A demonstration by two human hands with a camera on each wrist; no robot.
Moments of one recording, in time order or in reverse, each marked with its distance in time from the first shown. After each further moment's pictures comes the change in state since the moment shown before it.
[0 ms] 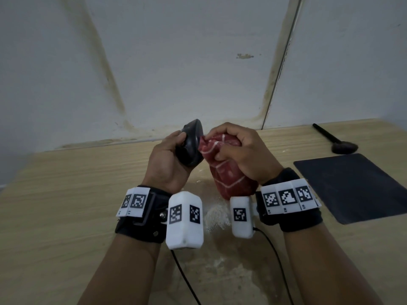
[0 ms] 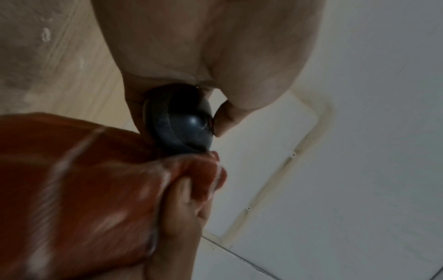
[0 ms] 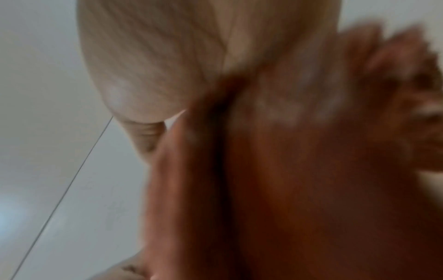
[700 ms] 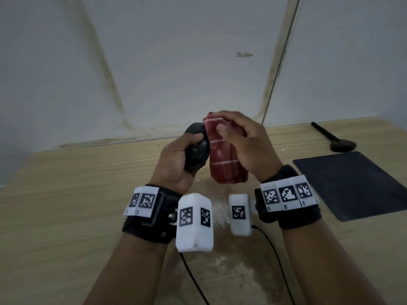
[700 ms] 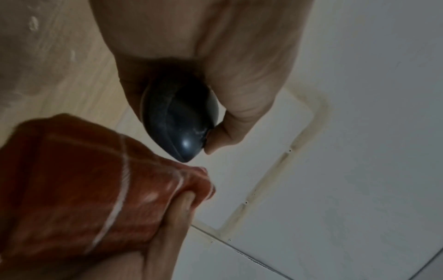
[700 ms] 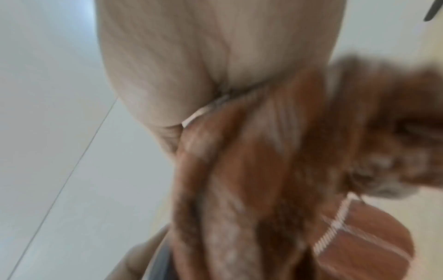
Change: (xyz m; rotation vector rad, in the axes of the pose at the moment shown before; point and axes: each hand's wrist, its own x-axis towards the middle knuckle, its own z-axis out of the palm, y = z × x) left_hand 0.010 -0.004 0.020 0.102 -0.024 0.022; right_hand 0.017 -0.002 -0.005 0.063 0.184 -0.090
